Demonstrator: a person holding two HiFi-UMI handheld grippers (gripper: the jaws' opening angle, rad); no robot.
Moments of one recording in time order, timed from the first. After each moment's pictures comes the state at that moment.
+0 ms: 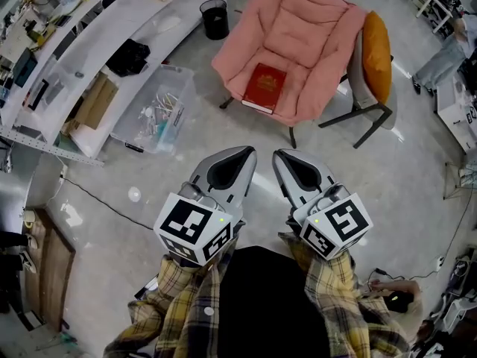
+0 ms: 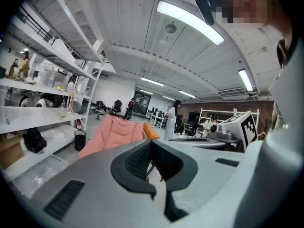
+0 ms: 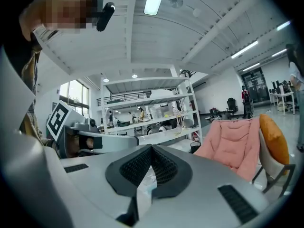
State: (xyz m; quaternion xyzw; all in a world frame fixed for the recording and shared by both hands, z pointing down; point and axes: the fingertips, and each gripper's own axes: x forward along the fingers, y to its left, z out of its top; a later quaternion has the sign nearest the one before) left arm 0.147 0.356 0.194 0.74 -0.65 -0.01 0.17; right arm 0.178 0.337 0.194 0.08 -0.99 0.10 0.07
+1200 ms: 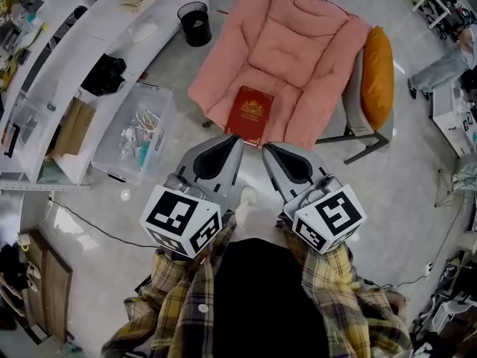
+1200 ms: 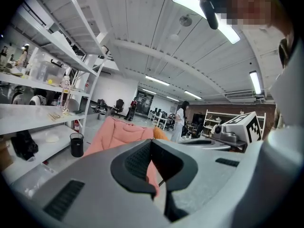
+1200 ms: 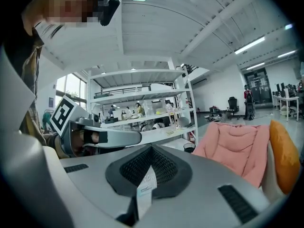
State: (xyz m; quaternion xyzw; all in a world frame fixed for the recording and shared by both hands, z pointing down) left arm 0.023 0.137 0.205 0.73 -0.66 -0.02 0.18; right arm 0.063 0.124 0.207 0.08 -0.99 0.09 0.10
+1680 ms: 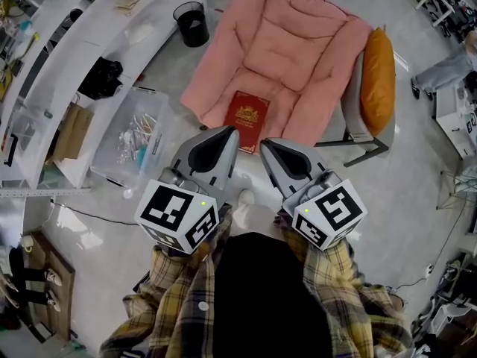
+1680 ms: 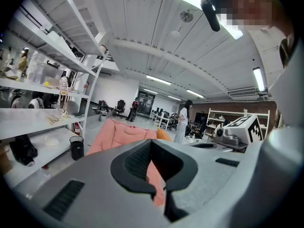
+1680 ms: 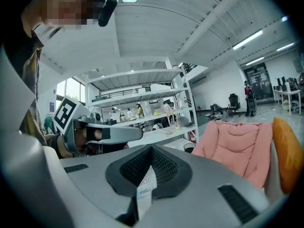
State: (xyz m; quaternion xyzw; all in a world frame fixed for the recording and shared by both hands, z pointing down) left arm 0.014 0.068 0.201 0.72 -0.67 -0.01 0.17; right arm 0.060 0.058 0.211 0.07 -0.99 0.11 0.10
